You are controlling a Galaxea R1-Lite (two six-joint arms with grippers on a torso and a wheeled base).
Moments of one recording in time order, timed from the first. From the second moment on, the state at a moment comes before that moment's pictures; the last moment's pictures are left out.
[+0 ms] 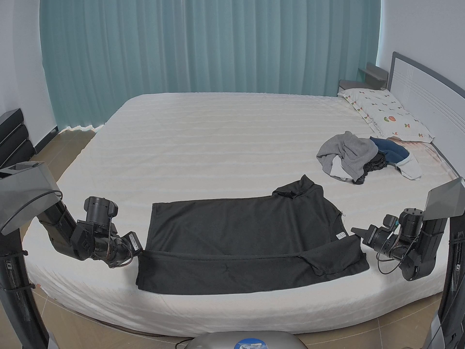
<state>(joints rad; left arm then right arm) -0.07 2.18 -0.75 -0.50 -0.14 -0.62 -0.09 2.43 -0.51 -1.55 0.50 0.50</state>
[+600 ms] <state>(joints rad) -0.09 2.23 -0.78 -0.50 -0.11 -0.63 -0.09 2.48 -0.56 -1.55 0.47 0.50</state>
